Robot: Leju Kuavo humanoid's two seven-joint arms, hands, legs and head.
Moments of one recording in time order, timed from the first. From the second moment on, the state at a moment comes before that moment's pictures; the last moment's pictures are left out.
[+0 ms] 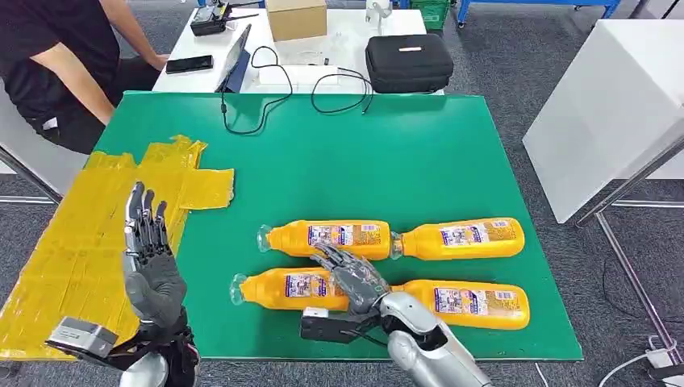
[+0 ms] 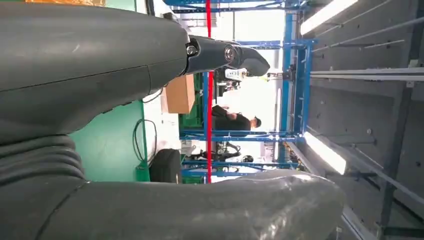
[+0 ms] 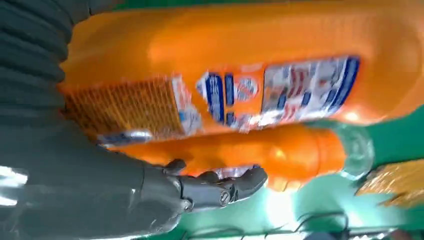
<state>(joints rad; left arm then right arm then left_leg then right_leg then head) 0.13 -0.35 -0.05 -1.76 -0.13 -0.04 -0.70 -0.27 0.00 0.69 -1.13 0.89 0.05 -0.14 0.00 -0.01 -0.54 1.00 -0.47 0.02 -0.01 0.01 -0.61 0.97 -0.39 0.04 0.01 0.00</state>
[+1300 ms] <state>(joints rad) 0.11 -0.35 -0.05 -1.75 -0.10 -0.06 -0.70 -0.46 -0.09 0.83 -0.95 0.82 0.19 -0.04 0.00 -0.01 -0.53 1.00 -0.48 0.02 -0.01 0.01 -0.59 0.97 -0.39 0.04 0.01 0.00</state>
